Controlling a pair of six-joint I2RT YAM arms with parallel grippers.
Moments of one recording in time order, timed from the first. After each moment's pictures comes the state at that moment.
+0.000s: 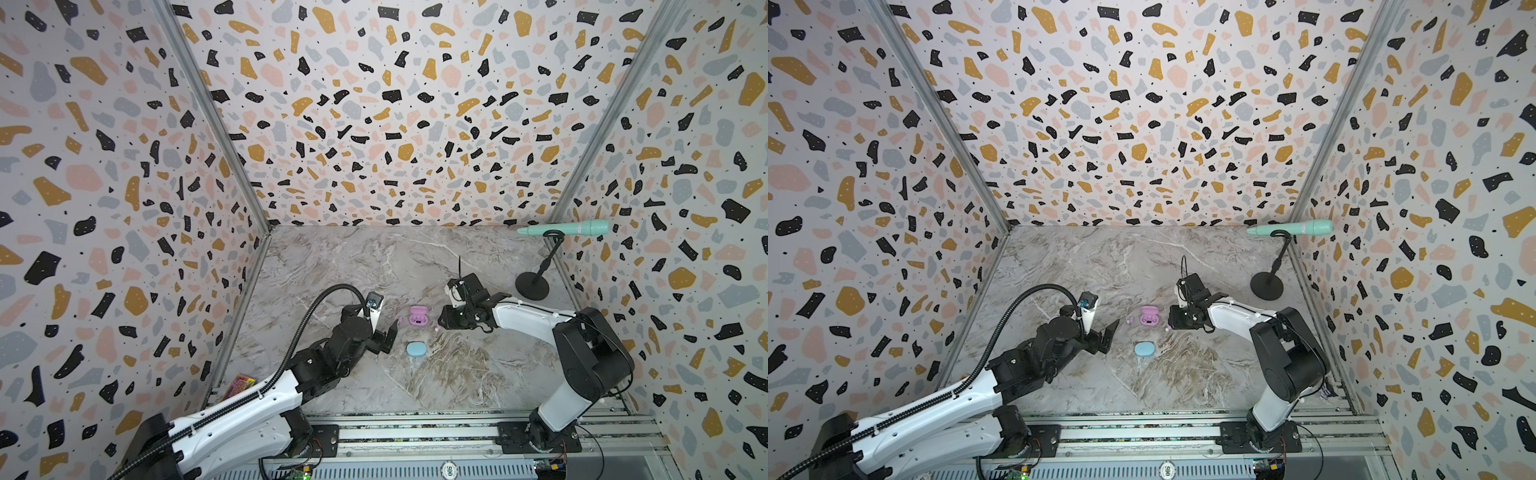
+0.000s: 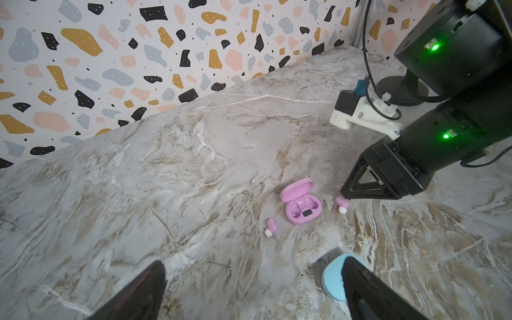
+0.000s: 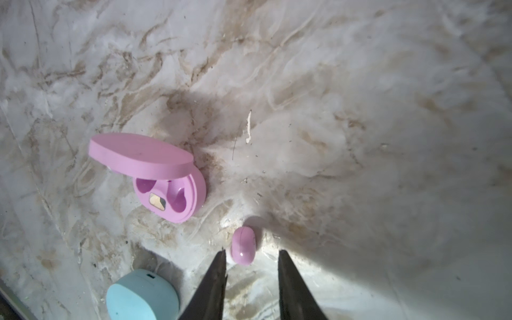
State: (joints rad) left arm -0.90 0.90 0.59 -0.14 -0.40 -0.11; right arm 0.53 1.66 0.92 -0.32 -0.26 0.41
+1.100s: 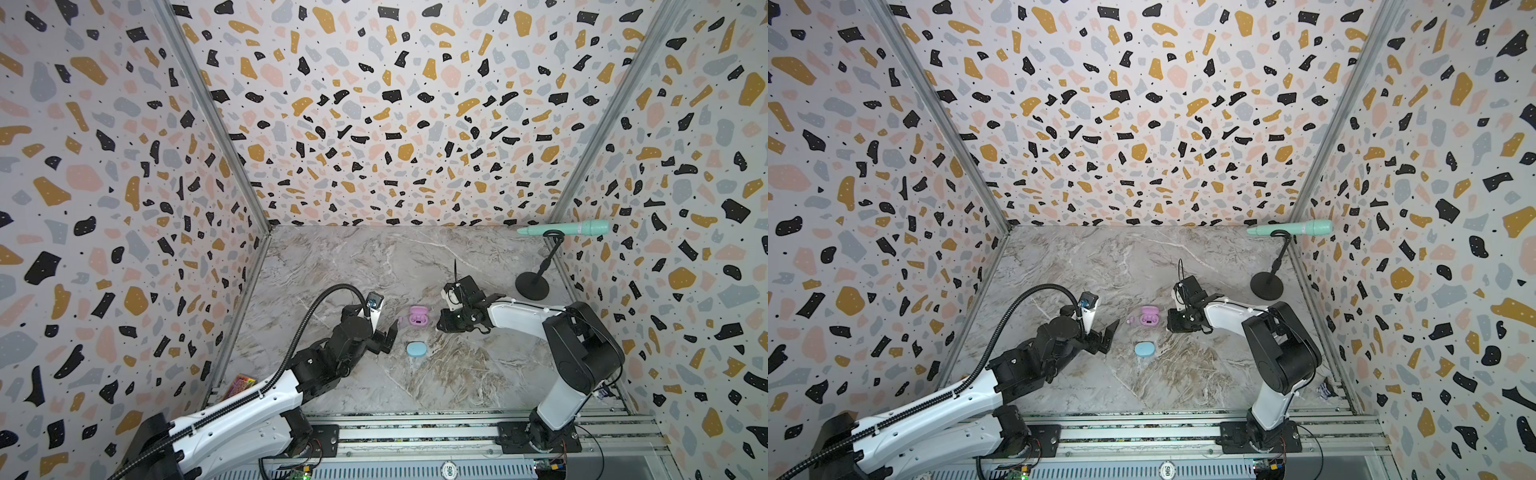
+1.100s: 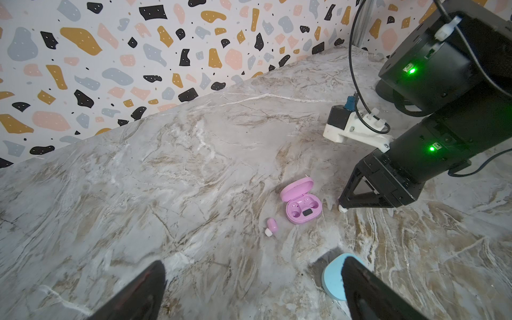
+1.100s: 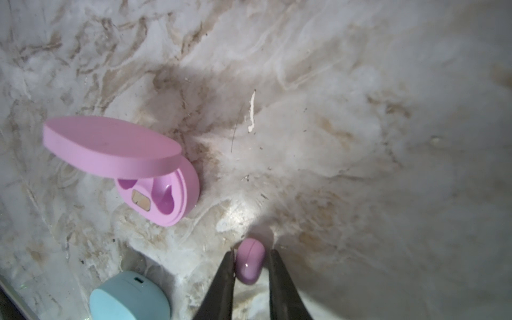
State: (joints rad) left arm -0.90 0.91 0.59 -0.14 -0.40 -0.11; right arm 0.54 1.72 0.92 -0.31 -0.29 0.40
